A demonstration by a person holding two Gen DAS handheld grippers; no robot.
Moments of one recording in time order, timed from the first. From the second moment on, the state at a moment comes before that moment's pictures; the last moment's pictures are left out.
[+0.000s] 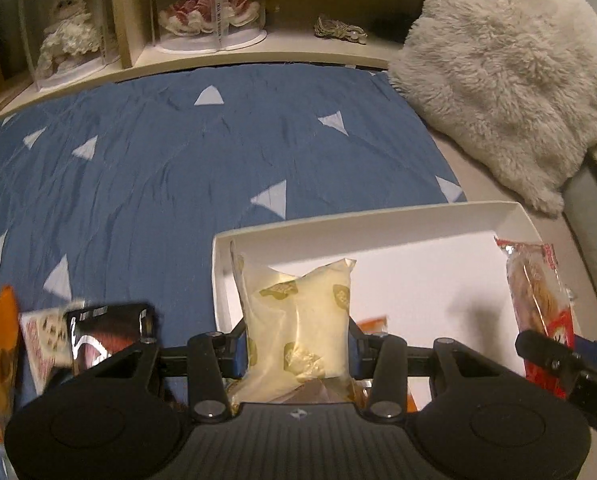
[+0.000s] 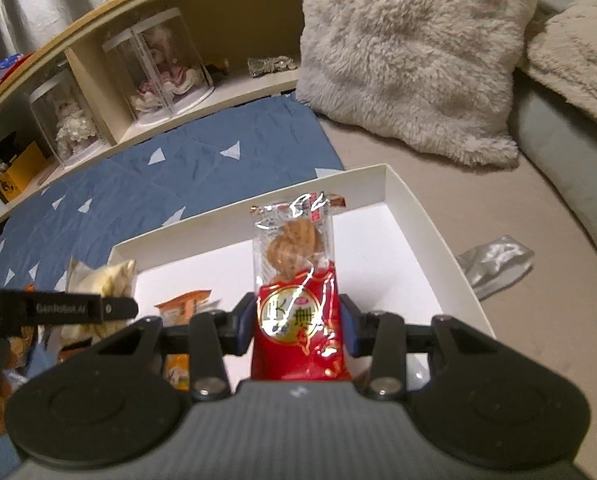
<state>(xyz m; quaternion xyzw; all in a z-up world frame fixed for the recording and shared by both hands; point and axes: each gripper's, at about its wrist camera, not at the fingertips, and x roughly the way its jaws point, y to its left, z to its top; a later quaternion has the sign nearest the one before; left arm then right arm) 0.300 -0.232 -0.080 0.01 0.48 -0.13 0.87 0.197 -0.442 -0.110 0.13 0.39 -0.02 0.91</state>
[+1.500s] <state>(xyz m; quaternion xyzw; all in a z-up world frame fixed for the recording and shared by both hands) 0.223 -0.215 -0.043 0.03 0.47 -0.19 0.86 0.152 -0.428 -0.093 0.11 0.40 -0.04 0.91</state>
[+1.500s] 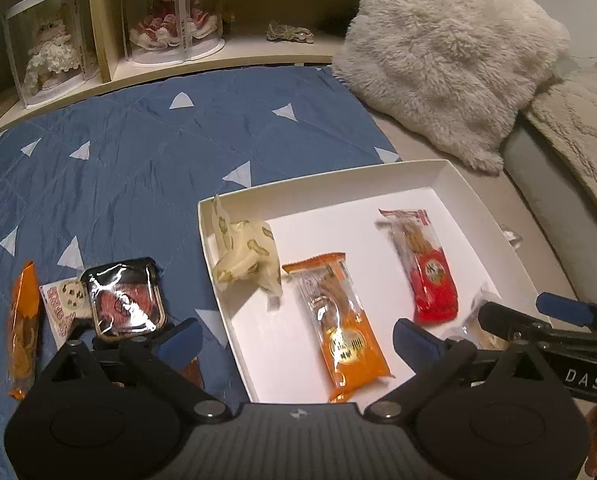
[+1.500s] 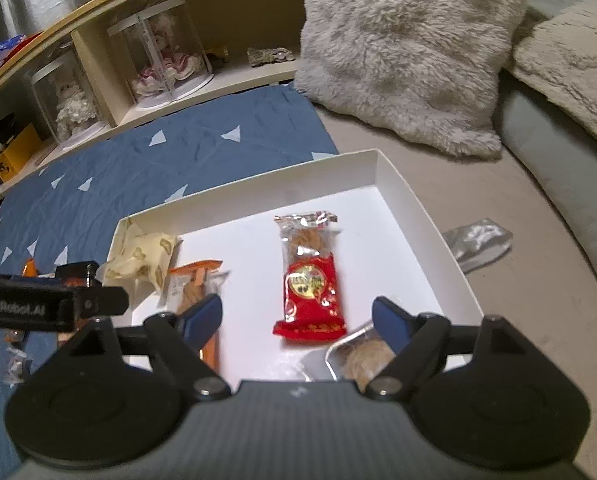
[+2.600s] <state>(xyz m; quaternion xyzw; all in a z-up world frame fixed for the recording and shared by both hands) 0.160 -0.127 -0.037 0.00 0.42 -0.17 0.89 0.089 -0.395 -0.074 0.11 0.38 -0.04 0.92</state>
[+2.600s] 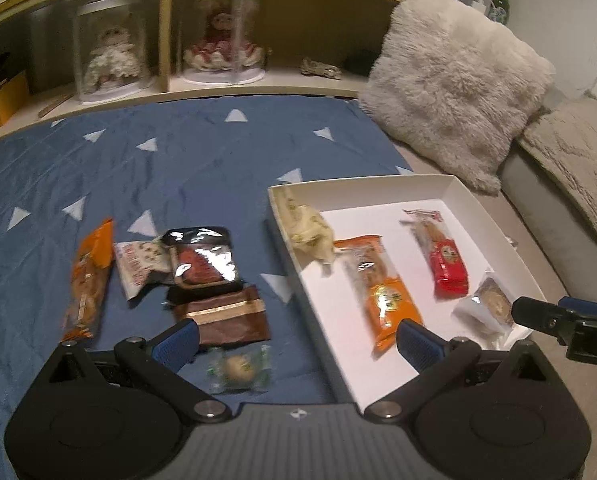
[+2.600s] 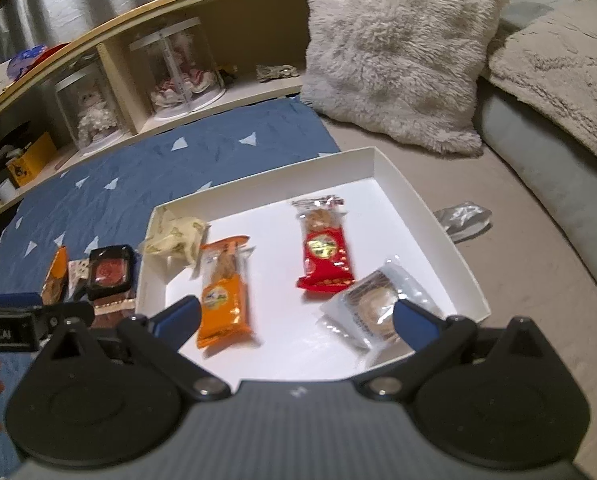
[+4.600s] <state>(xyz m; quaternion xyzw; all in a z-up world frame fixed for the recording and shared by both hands) 0.215 0.029 -0.129 -0.15 0.52 -0.05 0.84 0.153 -0.184 -0.157 -0.01 0.40 0.15 0.91</state>
